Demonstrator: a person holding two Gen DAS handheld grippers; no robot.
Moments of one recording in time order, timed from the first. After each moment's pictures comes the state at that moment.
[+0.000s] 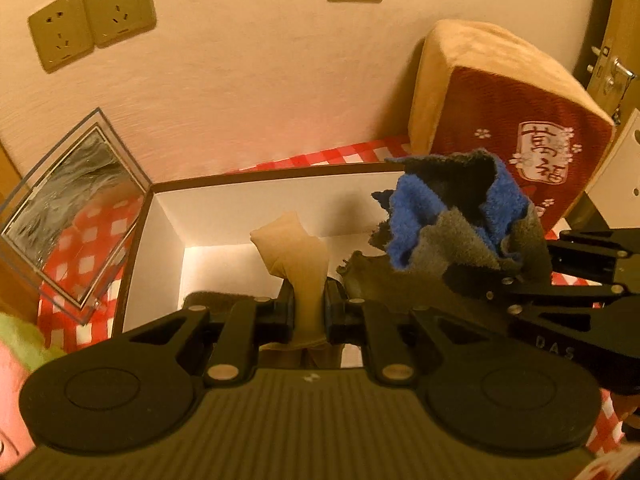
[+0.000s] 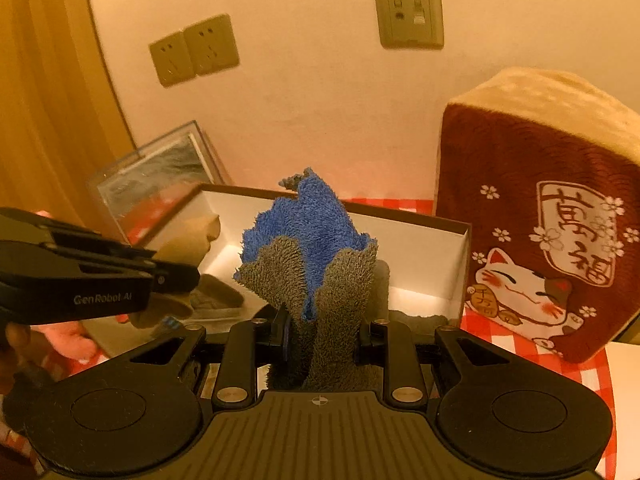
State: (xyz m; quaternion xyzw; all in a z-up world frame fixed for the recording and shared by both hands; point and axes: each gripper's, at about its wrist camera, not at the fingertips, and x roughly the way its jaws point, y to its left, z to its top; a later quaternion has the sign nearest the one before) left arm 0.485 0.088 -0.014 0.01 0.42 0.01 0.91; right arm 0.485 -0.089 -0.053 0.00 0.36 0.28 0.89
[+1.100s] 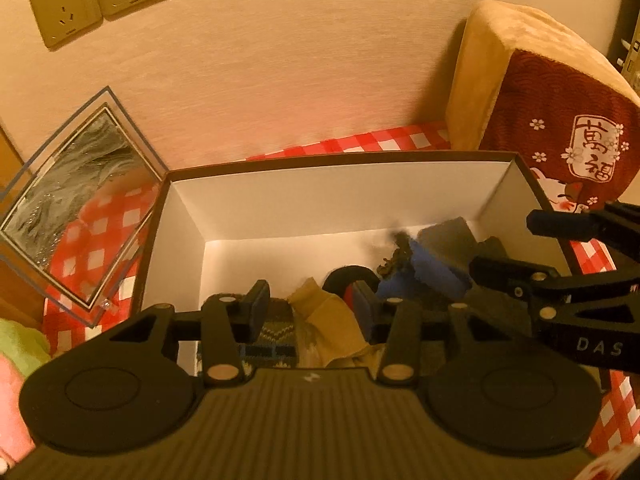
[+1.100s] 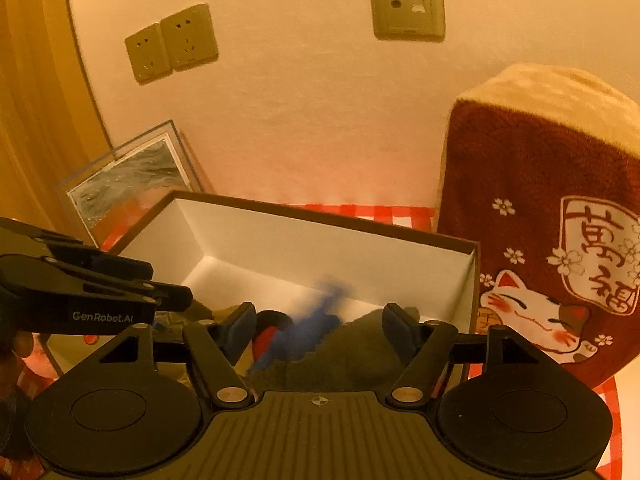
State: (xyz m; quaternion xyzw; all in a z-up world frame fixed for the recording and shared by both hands) left arm 0.506 0.114 -0.035 0.01 0.44 0.04 0.90; right arm 0.516 -0.076 -0.065 -0.01 0.36 0.27 0.89
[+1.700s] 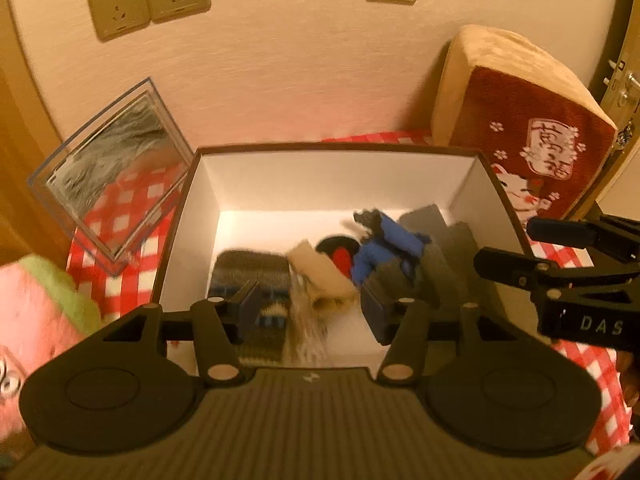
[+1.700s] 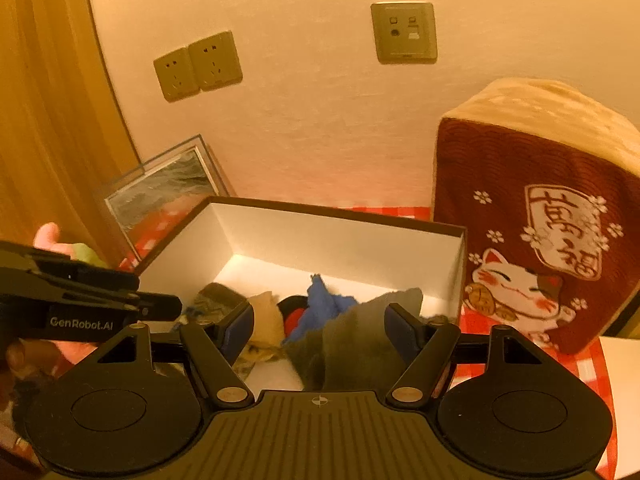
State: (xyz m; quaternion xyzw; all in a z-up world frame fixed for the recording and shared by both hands) left arm 0.425 0.101 -0.003 -0.02 0.43 0.05 0.90; right arm 0.455 -0.094 -0.034 0.01 0.35 0.27 0.90
